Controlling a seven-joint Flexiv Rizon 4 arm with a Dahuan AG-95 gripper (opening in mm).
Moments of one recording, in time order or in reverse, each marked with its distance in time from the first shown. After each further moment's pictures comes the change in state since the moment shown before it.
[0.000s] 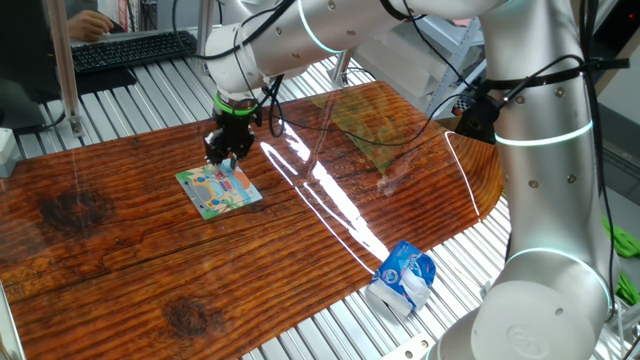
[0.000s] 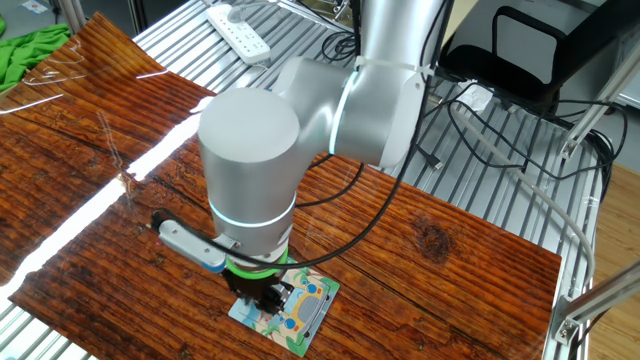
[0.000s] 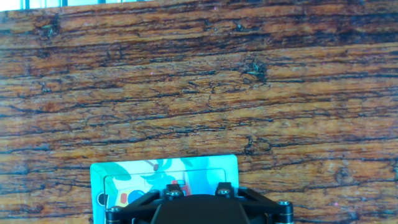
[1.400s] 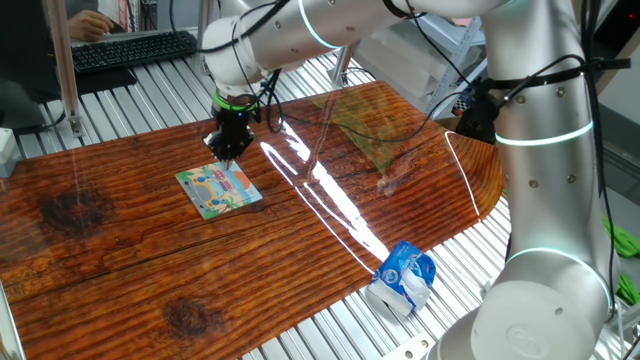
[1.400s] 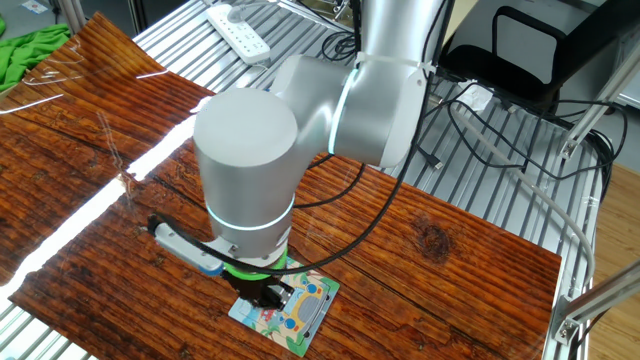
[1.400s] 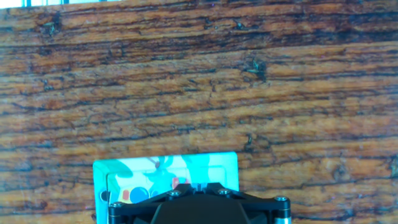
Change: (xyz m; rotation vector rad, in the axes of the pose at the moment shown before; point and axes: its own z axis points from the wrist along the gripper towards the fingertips) arm 0.001 -0.003 -0.015 -0.006 0.053 -0.002
